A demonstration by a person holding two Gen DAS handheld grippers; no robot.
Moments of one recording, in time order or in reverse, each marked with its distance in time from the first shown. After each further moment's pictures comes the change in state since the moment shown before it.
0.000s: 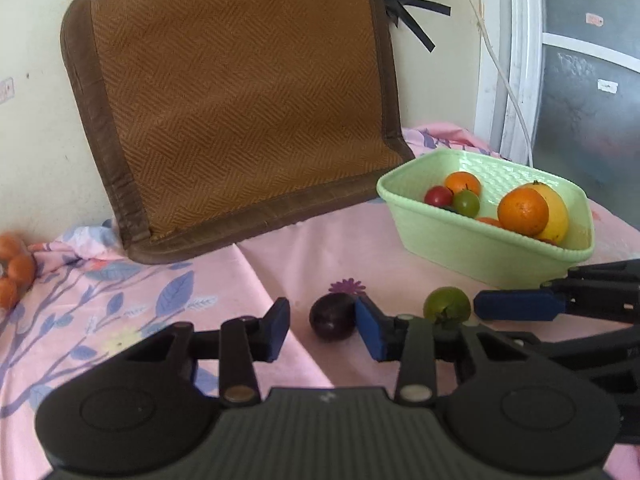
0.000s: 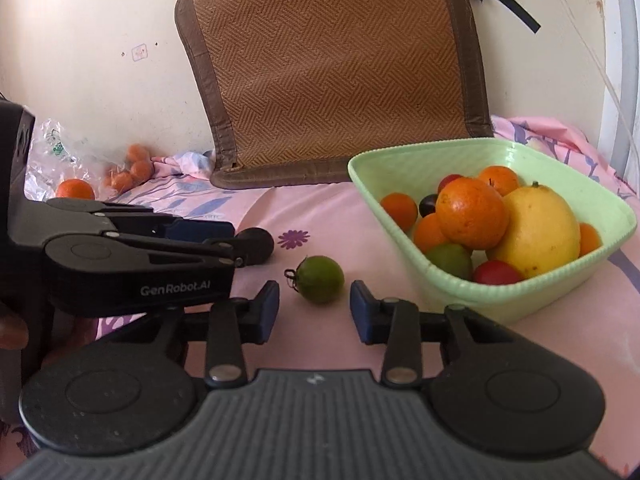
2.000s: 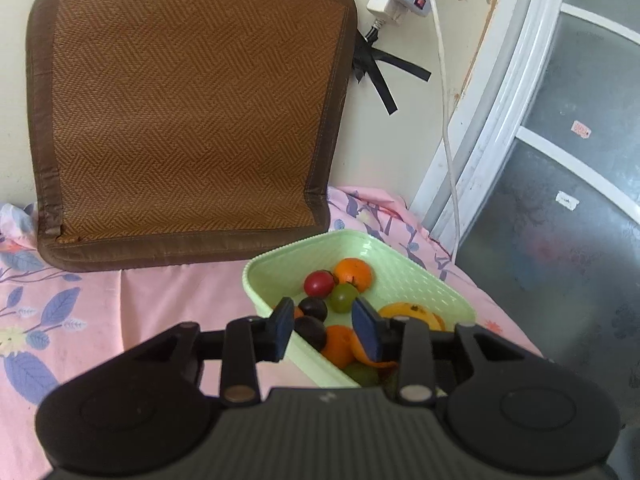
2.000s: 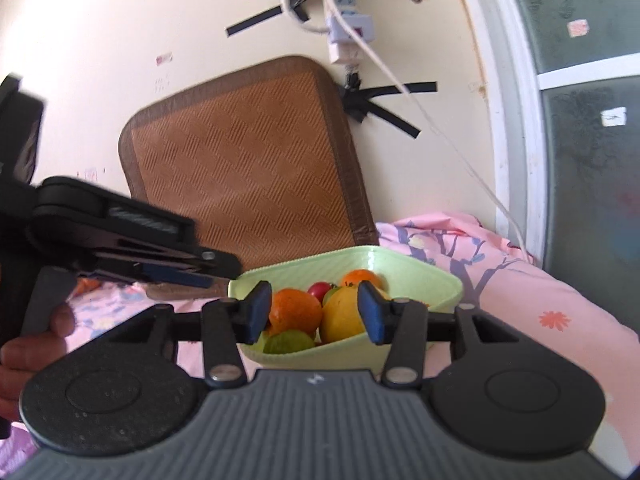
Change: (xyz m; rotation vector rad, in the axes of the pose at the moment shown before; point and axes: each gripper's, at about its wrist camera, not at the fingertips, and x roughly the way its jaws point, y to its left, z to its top) left arm -0.021 -0.055 0.060 -0.270 -0.063 -0.175; right arm -0.092 -0.054 -0.016 0.081 -0.385 -0.164
